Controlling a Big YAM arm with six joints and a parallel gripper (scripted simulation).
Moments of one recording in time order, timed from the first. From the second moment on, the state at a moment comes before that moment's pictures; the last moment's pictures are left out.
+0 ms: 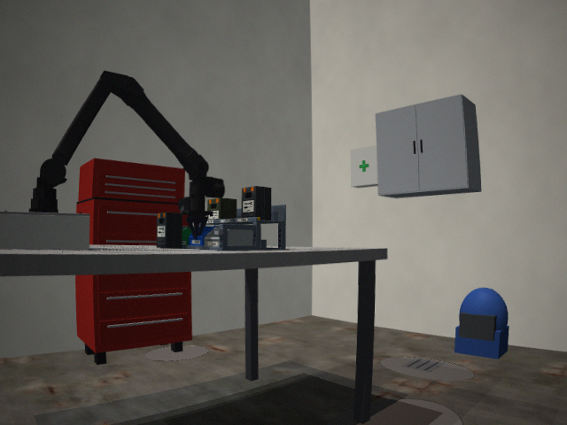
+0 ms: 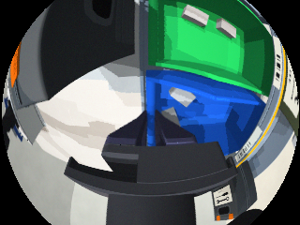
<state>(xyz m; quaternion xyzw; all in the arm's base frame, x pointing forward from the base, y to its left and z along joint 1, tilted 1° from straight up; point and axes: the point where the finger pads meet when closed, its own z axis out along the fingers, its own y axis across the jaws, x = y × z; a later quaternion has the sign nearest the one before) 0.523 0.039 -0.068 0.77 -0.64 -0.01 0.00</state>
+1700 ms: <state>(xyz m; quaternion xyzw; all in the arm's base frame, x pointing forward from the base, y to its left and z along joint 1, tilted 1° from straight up) 0.522 0.039 -0.066 0.77 -0.64 -0.01 0.00</state>
